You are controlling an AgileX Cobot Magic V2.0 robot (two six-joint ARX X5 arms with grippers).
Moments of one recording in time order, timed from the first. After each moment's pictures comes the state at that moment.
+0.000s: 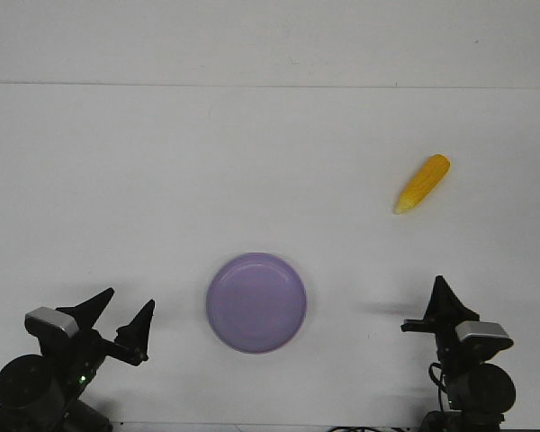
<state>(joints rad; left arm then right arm) -0.47 0.22 0.60 -0.48 -0.06 -0.31 0.00 0.05 0.13 -0.02 -0.02 0.37</state>
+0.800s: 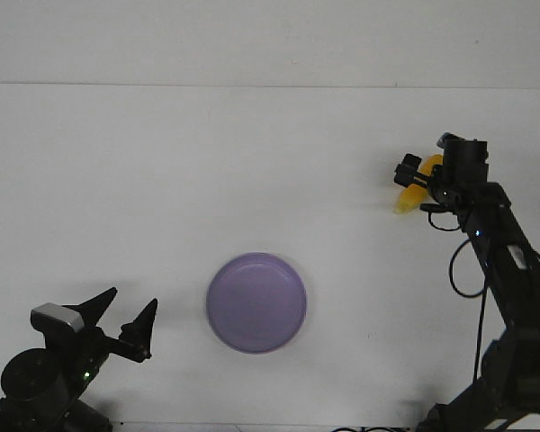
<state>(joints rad) -0.47 0.25 0.60 -0.48 -0.06 -0.31 -0.06 1.73 1.44 -0.55 0.00 0.45</state>
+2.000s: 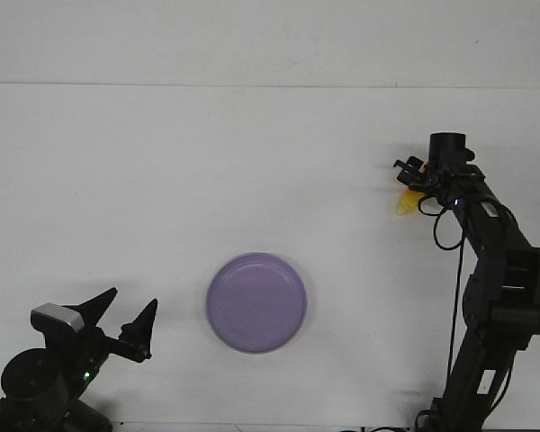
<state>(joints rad) -0.47 0.25 0.60 -0.49 -0.06 -0.31 -0.09 2.05 1.59 -0.51 0.08 0.53</state>
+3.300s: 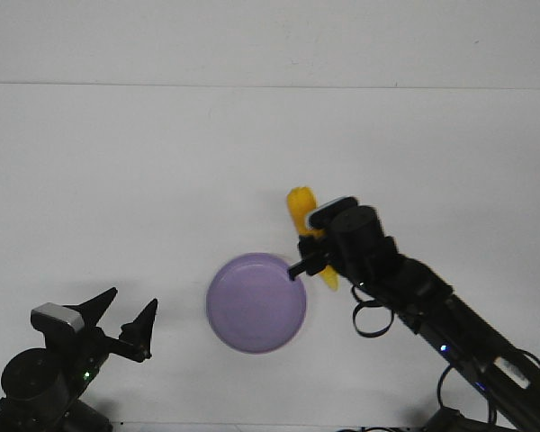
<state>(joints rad) -0.47 0.25 0.60 -0.49 -0.06 -0.32 0.69 1.29 1.15 -0.56 0.05 0.18</state>
